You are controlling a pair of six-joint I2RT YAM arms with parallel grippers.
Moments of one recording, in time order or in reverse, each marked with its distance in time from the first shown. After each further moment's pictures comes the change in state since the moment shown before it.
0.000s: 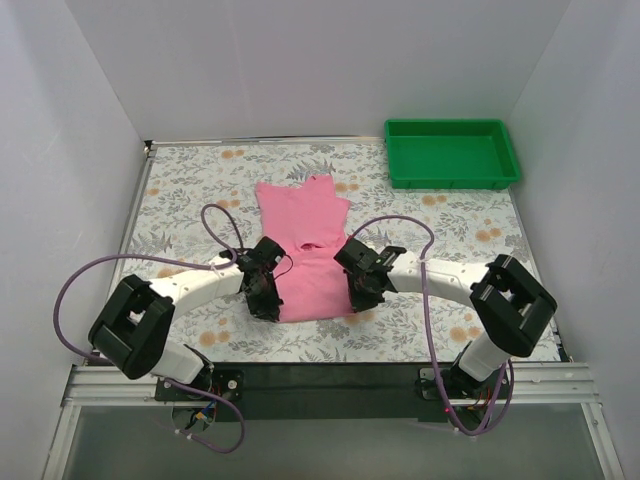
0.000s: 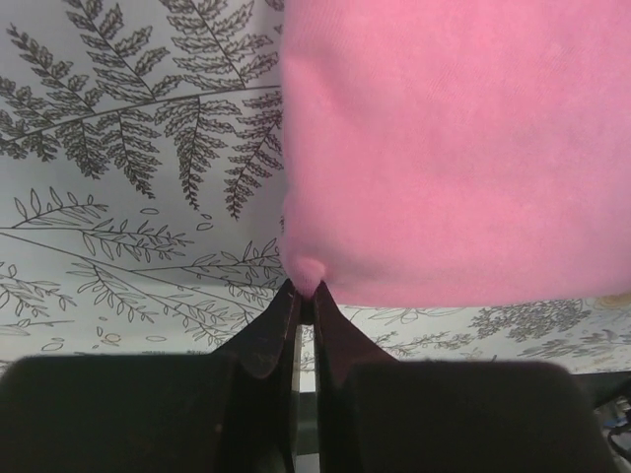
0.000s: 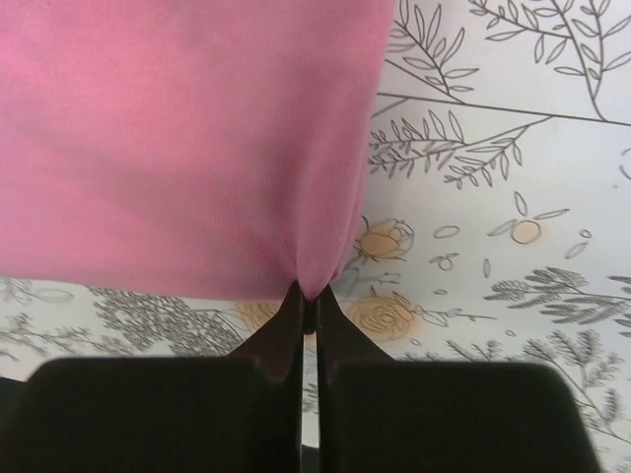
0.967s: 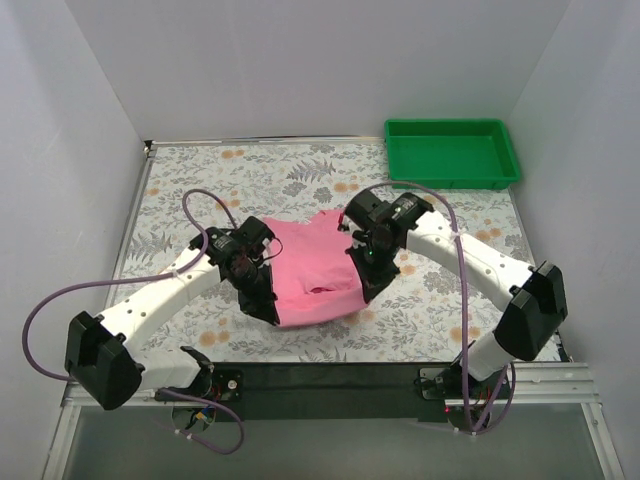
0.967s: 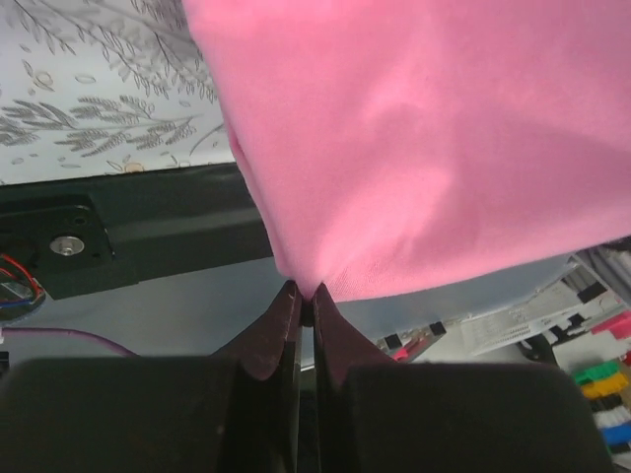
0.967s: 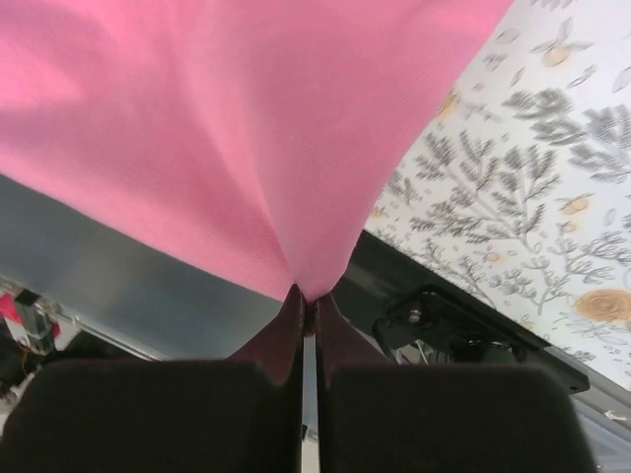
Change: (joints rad) left arm -0.023 -0.192 0.275 -0.520 0.295 0.091; right arm -0.074 -0.072 0.441 -0.684 -0.337 -0.412
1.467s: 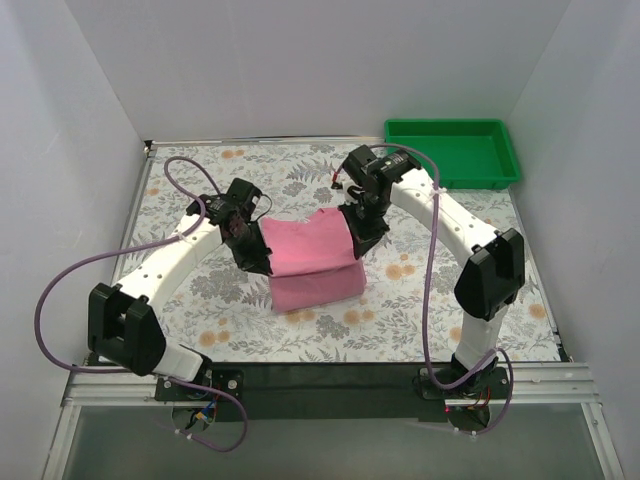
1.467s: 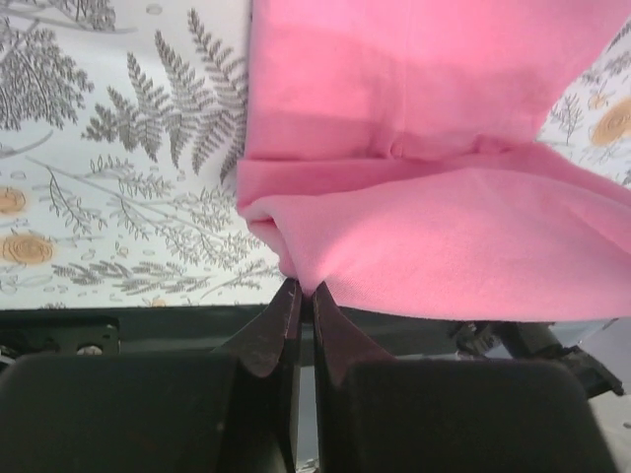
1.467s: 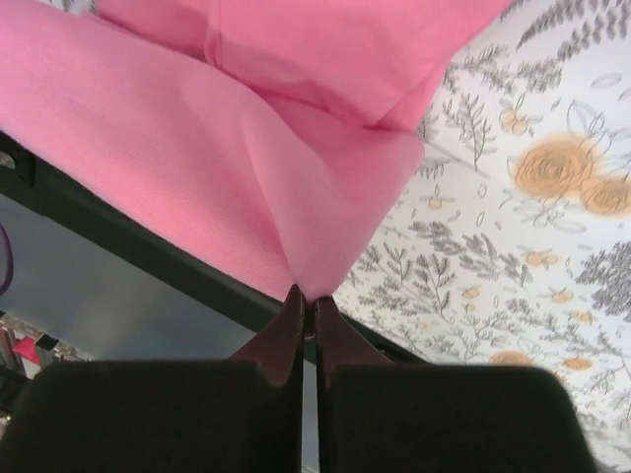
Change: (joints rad) left arm 0.214 0.193 0.226 0.084 -0.203 0.035; right arm -0.185 0.298 0.414 -0.086 -0.008 -0.159
